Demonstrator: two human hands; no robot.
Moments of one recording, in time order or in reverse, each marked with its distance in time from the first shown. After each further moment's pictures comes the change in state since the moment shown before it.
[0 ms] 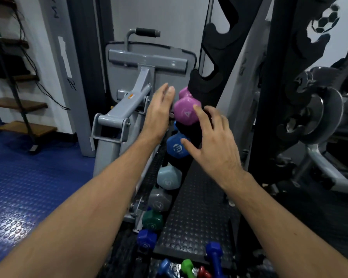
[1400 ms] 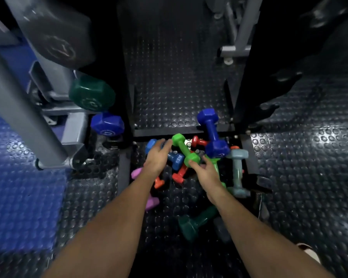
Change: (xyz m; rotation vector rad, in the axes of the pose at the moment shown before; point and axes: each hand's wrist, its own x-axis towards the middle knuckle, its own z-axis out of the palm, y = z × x) left_hand -0.371 -0.445 0.072 0.412 -0.399 -1.012; right_hand -0.494 0.080 0.297 0.896 -0.592 1.580
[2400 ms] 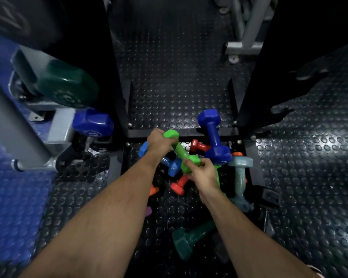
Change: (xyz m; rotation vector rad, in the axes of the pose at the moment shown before) left_hand 0.088 0.010 0.029 0.085 0.162 -0.052; right_hand 0.050 0.008 0.014 0.155 0.117 -0.011
